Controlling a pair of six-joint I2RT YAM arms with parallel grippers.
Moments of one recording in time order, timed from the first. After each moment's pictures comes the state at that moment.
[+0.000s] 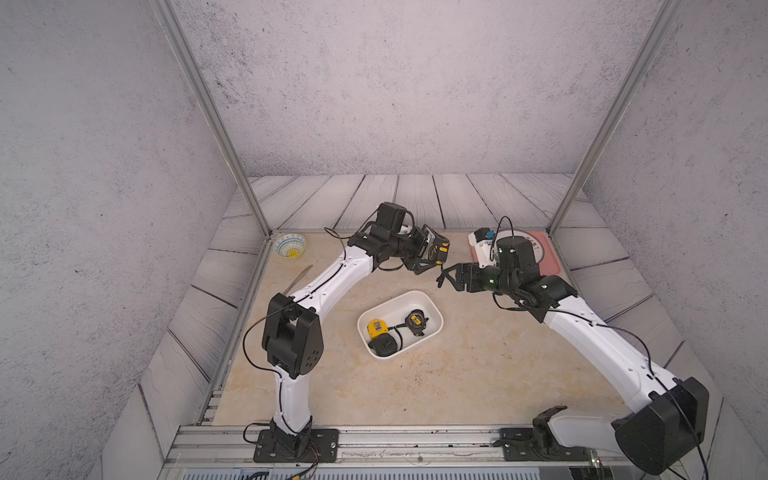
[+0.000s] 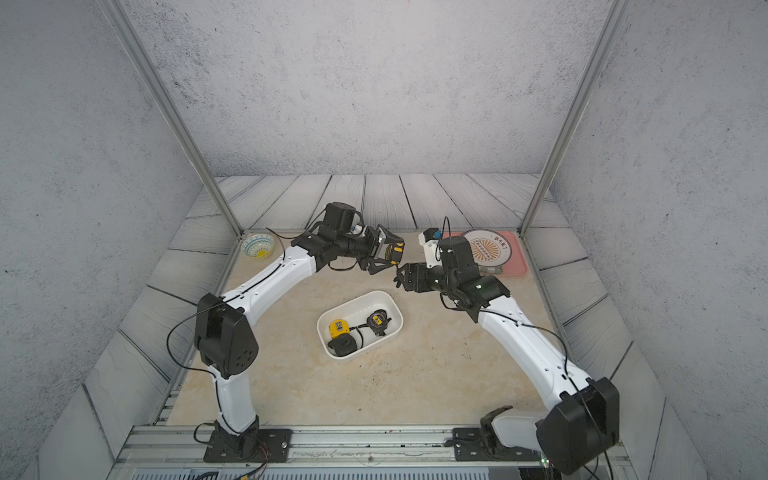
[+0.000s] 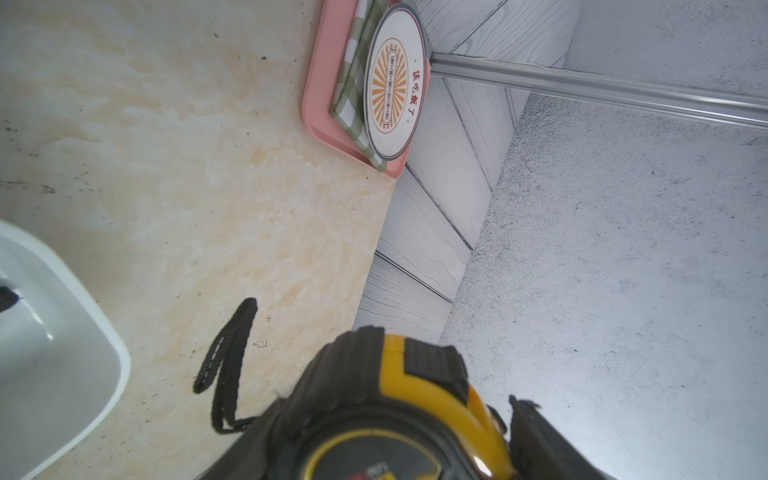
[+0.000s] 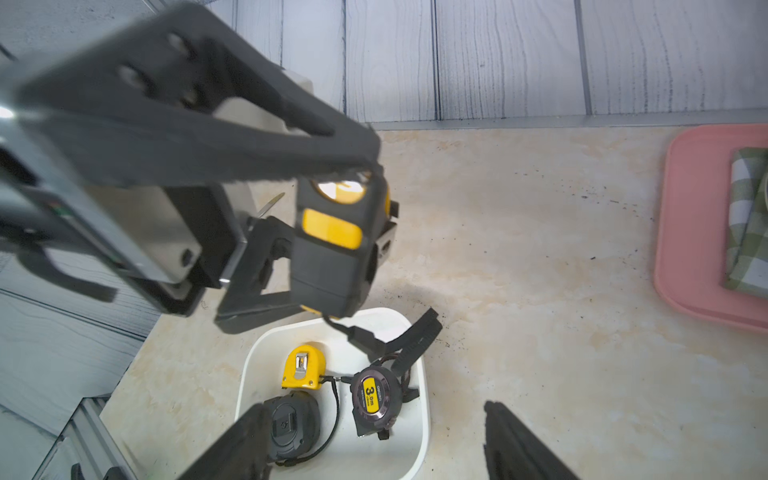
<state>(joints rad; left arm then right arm) -0.57 1.93 1.80 -0.42 0.68 -1.40 0.44 1.29 1.18 -0.48 -0.25 0.31</state>
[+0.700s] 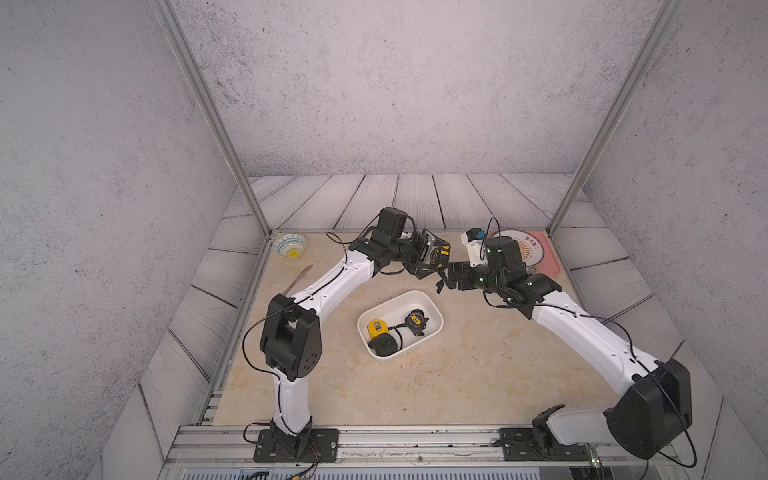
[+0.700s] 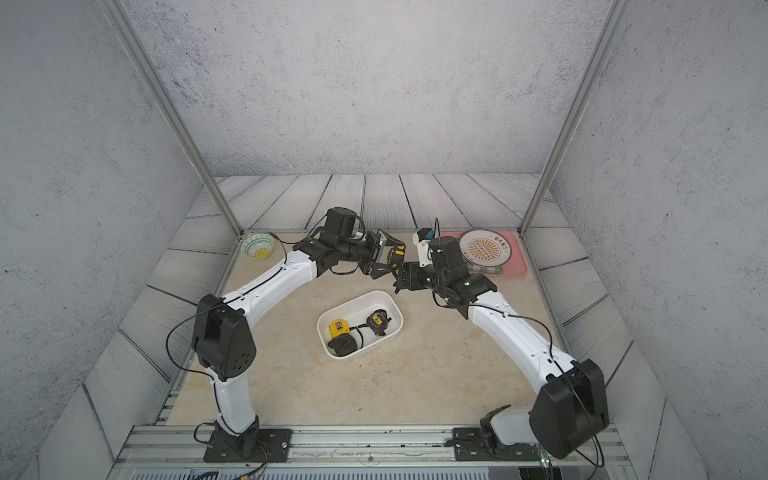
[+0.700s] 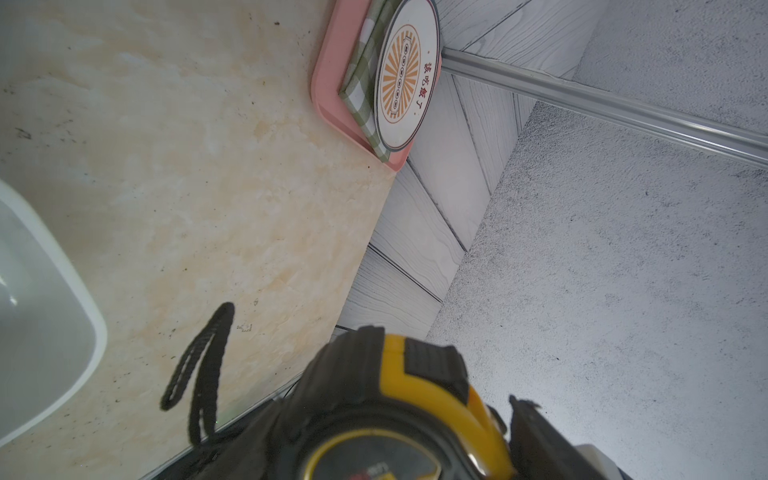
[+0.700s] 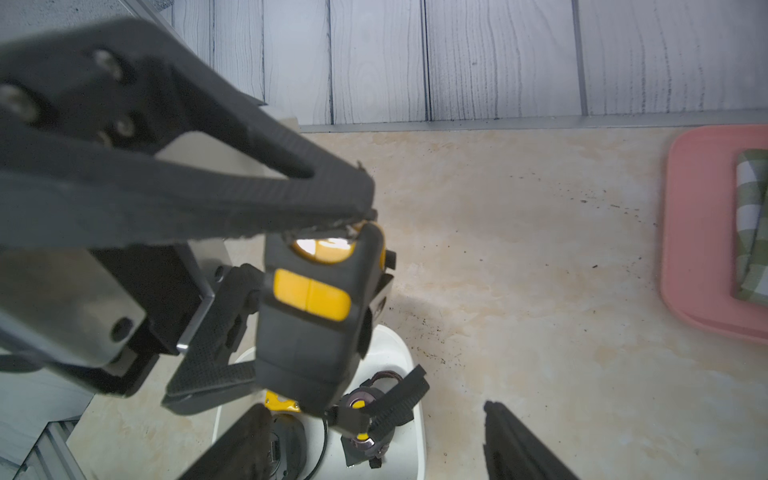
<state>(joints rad) -0.59 1.91 1.72 -0.36 0.68 -1.51 0.49 1.37 1.18 -0.40 -0.20 0.32</state>
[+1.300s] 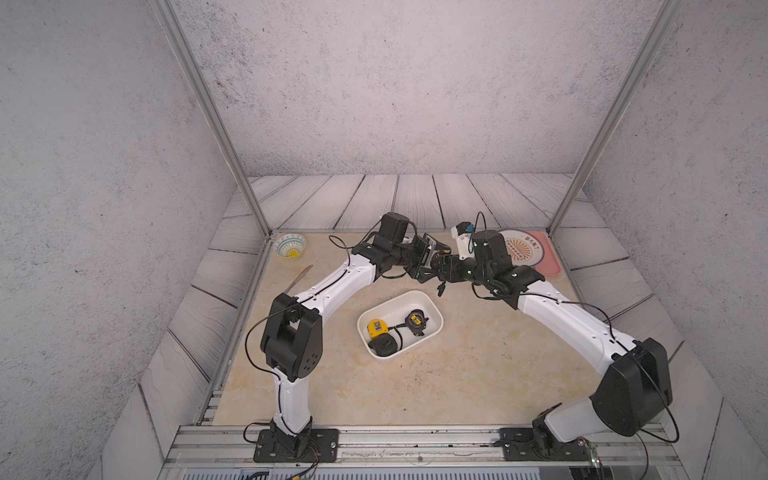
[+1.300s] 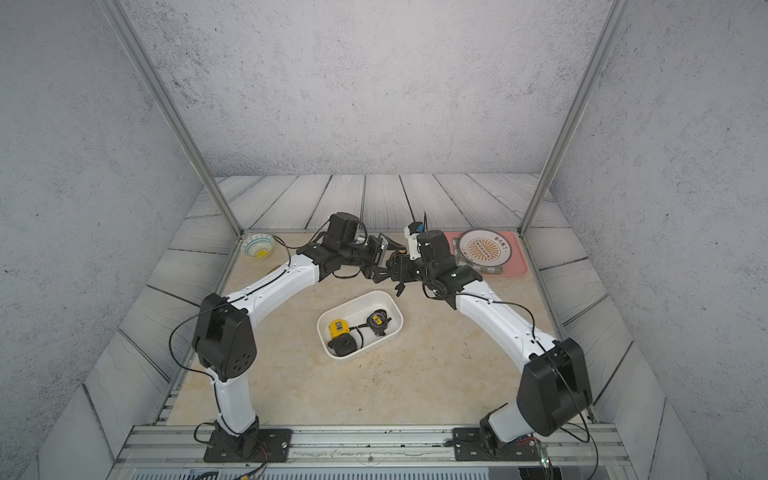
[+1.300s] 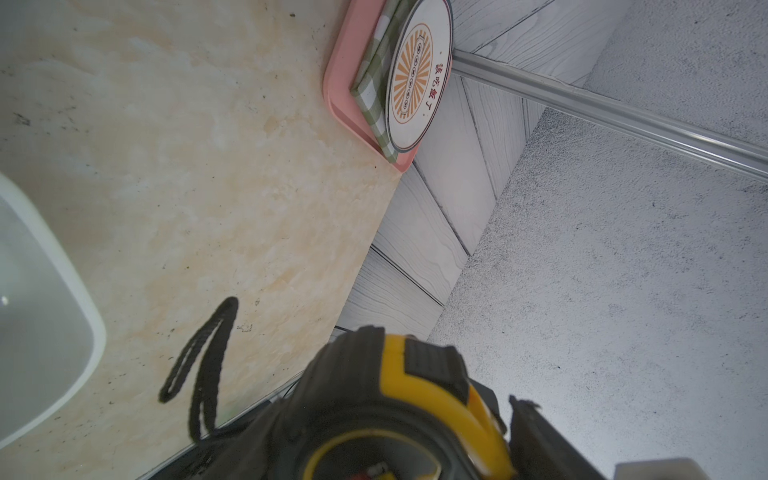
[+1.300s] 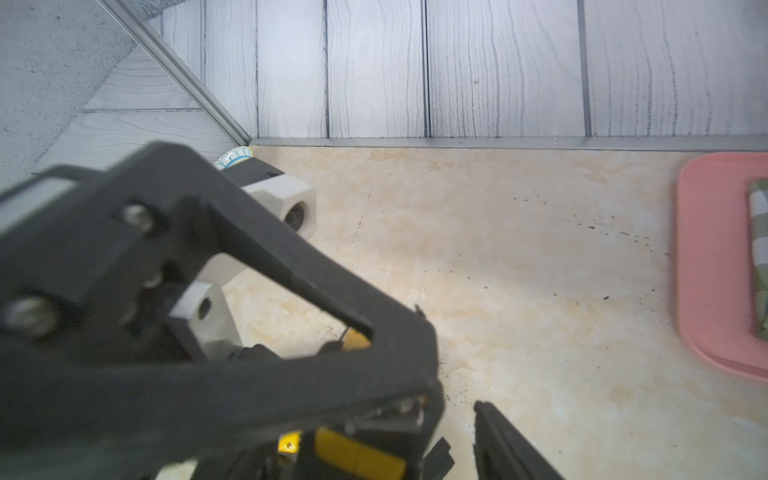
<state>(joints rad) -0.60 1.91 1.66 -0.30 0.67 -1.55 0.51 1.49 1.26 -0.35 -0.15 0.33</state>
